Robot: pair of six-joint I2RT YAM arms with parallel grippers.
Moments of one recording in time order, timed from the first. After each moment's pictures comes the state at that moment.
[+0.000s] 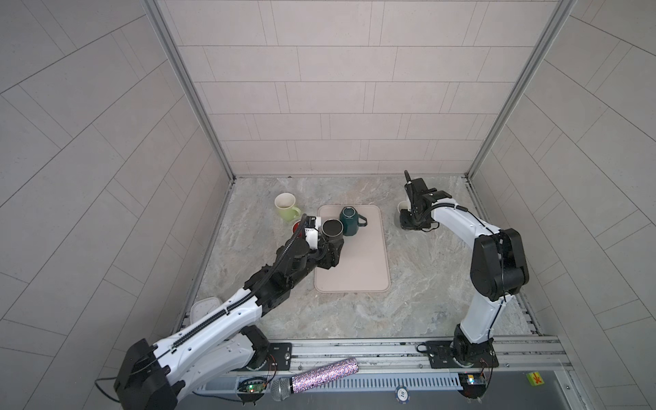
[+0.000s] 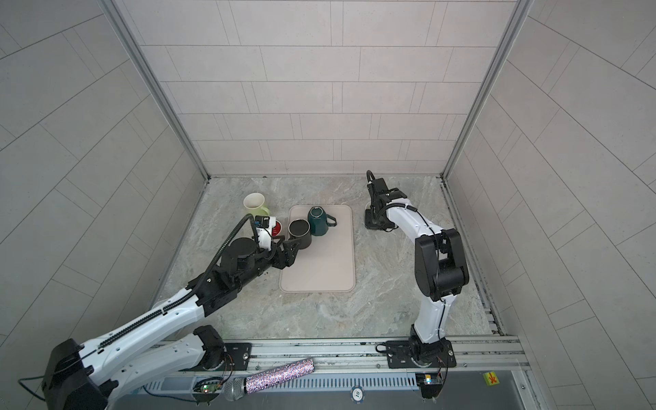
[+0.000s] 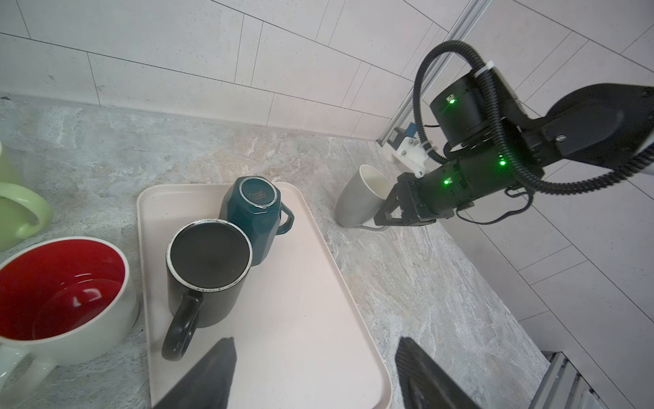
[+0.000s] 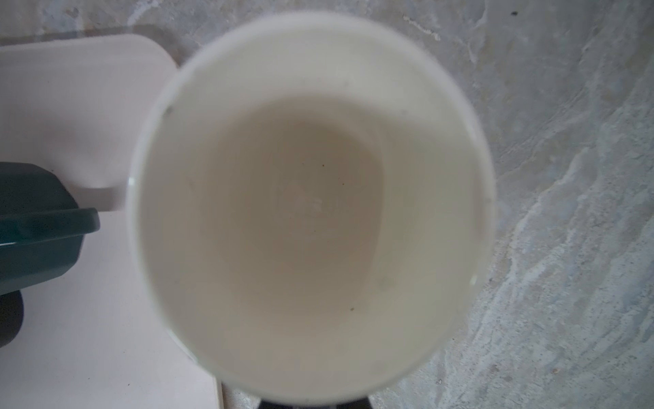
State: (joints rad) left arm -0.75 0.92 0.63 -0.03 -0.11 -0.47; right arm 0.21 1.85 1.46 -0.84 0.06 0.31
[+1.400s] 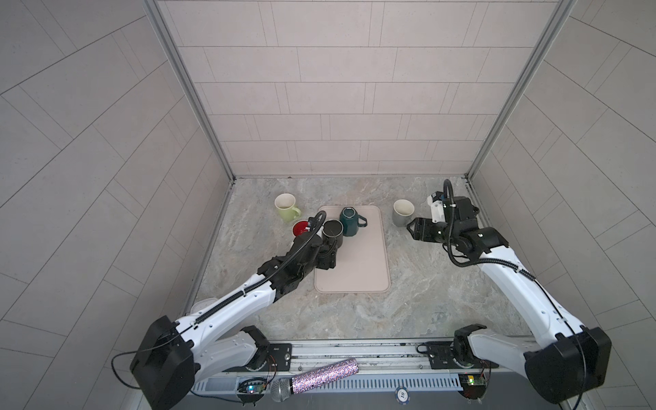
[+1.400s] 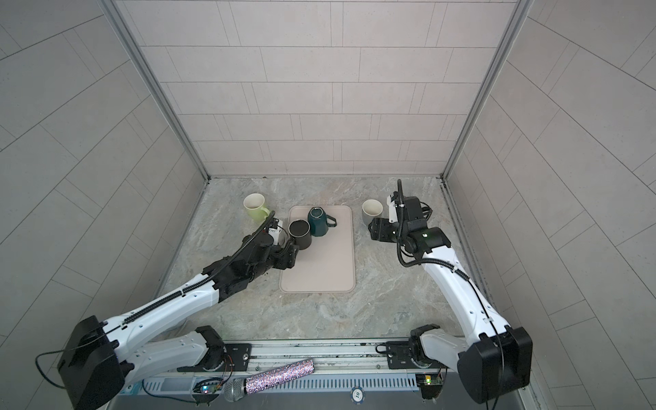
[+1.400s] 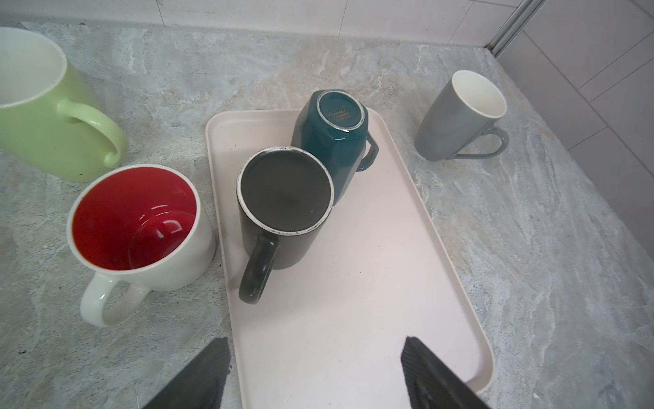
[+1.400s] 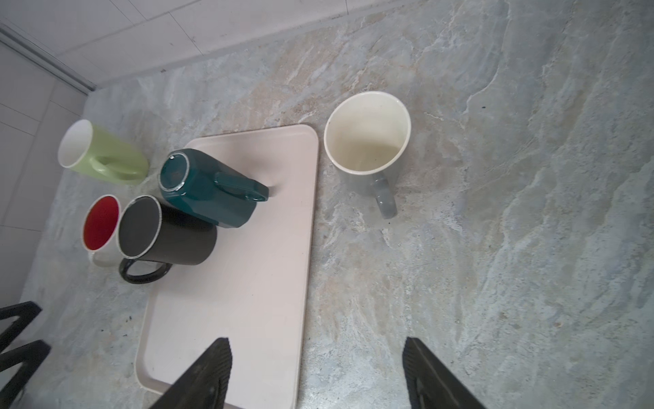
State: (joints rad) left arm -0.69 1.12 0.72 -0.24 -0.20 -0.42; right arm 0.20 1.11 1.01 -0.64 -0.16 0.34
